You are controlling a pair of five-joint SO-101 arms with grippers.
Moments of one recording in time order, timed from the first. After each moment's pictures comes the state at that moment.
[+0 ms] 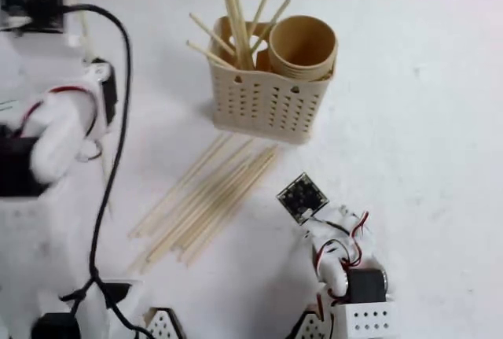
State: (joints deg) left arm -6.7 -29.1 -8.1 83.7 -1.7; right arm -6.3 -102.4 96.4 67.1 40.9
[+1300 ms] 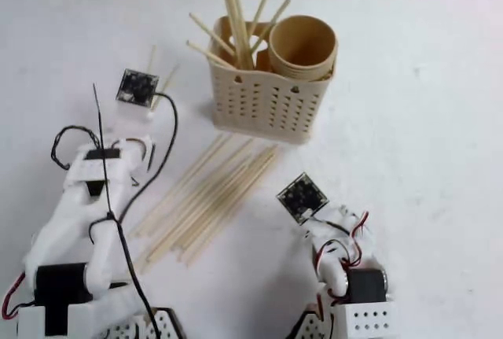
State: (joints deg) left arm -10.6 -11.3 52.7 27.7 -15.9; right arm -6.3 -102.4 96.4 67.1 40.9
